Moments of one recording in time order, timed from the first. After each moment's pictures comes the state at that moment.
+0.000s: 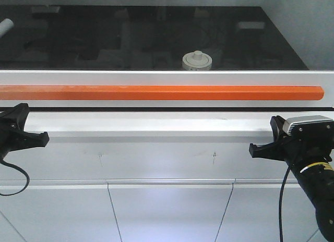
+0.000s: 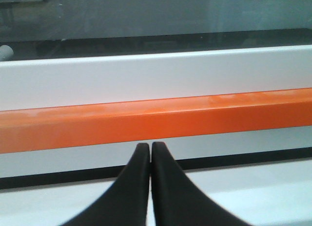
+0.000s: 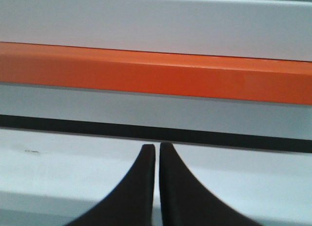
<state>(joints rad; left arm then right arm) 0.01 1.47 -0.40 0.14 -0.89 -0.06 0.14 1.67 -0.35 0.05 -1.11 -0.08</state>
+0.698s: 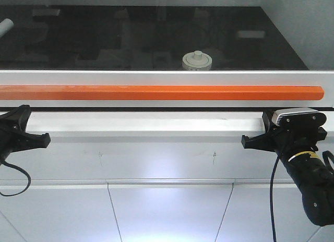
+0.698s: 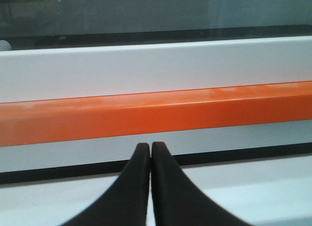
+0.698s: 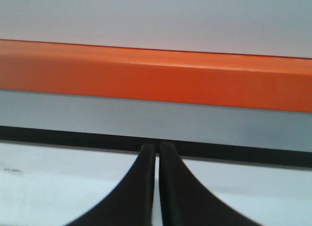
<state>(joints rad) 0.01 1.50 -0.40 0.14 -0.91 -0.06 0.14 1.79 -0.46 0.05 -1.12 -0.08</state>
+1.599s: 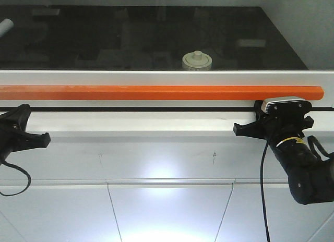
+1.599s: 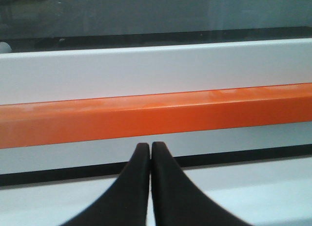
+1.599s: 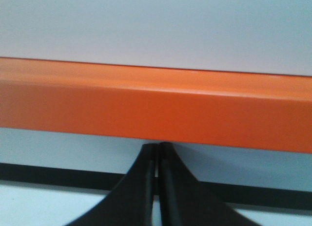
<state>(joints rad) 0.01 1.50 -0.40 0.14 -0.92 -0.06 0.14 1.89 -0.61 0.05 -1.09 -0.08</state>
